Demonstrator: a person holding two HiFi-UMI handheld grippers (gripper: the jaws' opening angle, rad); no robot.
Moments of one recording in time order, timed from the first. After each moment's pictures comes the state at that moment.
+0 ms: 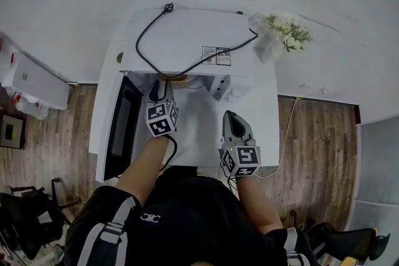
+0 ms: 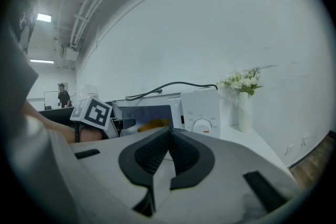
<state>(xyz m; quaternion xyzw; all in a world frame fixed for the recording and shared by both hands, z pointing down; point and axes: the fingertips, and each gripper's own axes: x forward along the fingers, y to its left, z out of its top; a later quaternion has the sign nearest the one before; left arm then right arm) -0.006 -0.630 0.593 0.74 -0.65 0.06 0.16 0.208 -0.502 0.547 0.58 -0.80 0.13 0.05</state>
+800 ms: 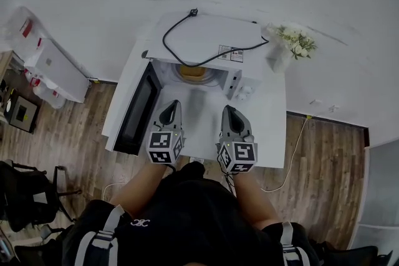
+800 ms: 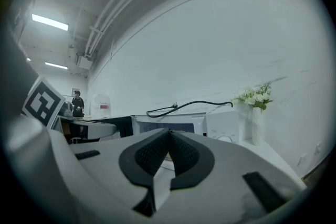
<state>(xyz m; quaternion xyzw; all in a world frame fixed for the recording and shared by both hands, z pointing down) 0.007 -0.462 0.507 0.80 -0.60 0.06 0.09 0.167 -0.455 0.495 0.55 -0.83 0.07 0.00</state>
